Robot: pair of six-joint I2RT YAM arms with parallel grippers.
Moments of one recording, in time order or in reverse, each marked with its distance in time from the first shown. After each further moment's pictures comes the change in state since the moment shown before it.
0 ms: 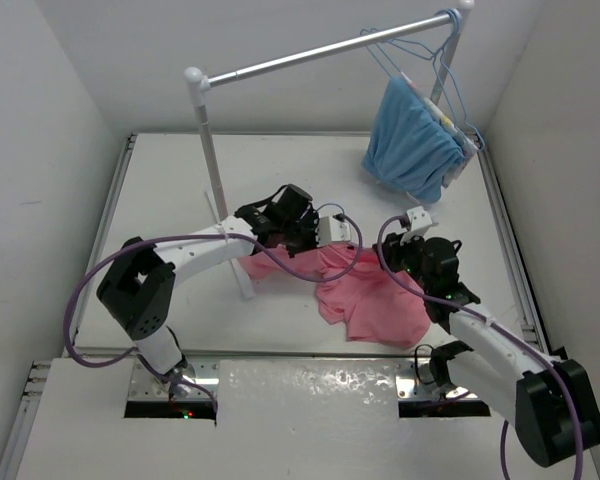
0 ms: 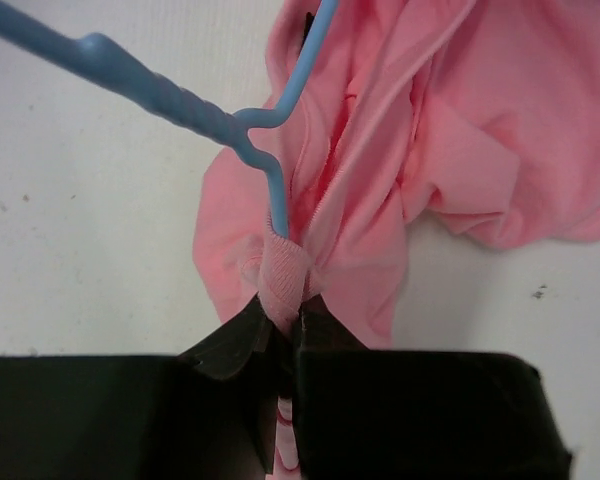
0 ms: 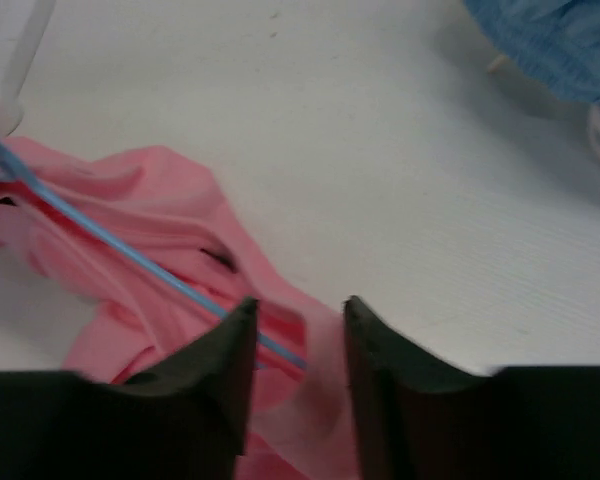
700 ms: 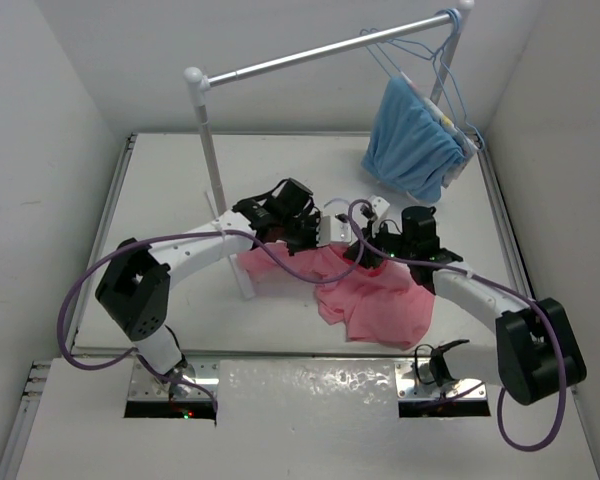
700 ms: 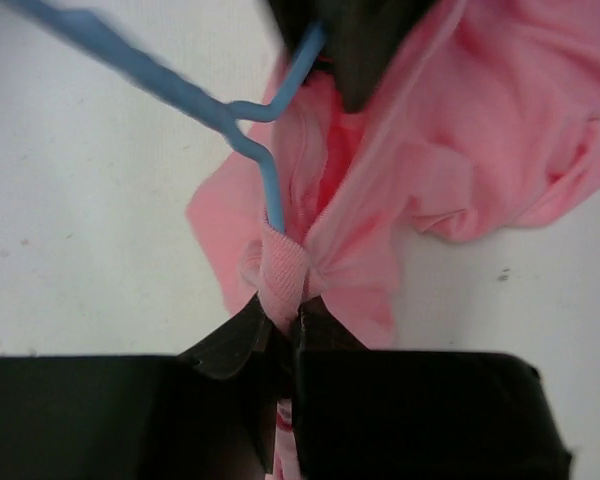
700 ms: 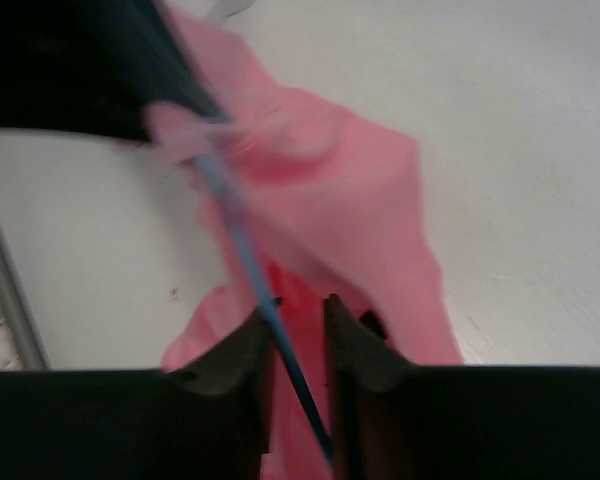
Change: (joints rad) left arm 0.000 -0.010 0.067 -0.122 0.120 0.066; right arm 0.008 0.292 0.266 -0.201 -0.505 -0.185
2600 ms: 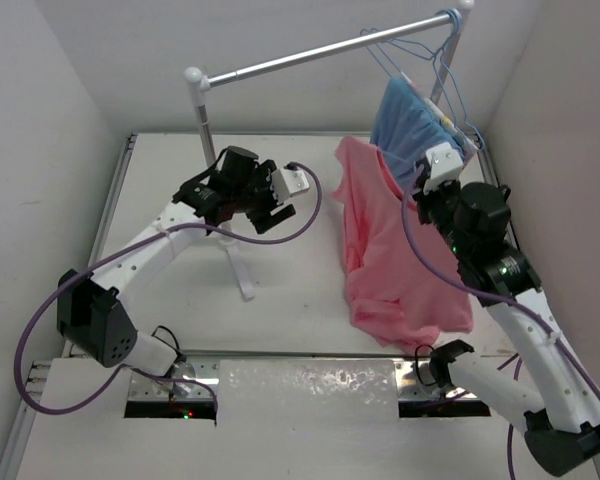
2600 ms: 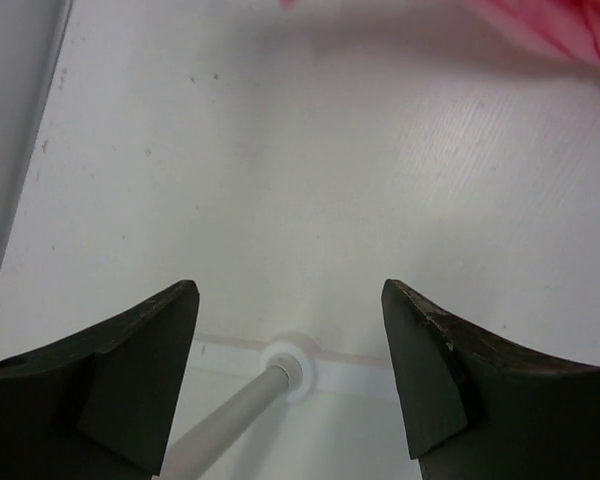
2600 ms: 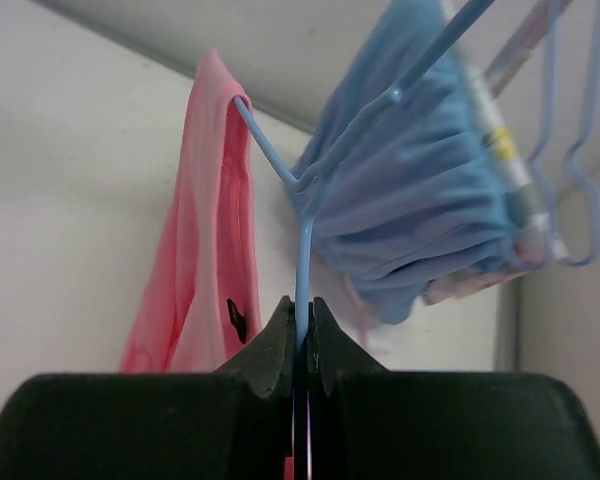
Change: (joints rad) left arm 0.225 -0.194 0.062 -0.064 -0.132 -0.134; right arm 0.069 -0.402 0.436 -0.509 0.731 -0.160
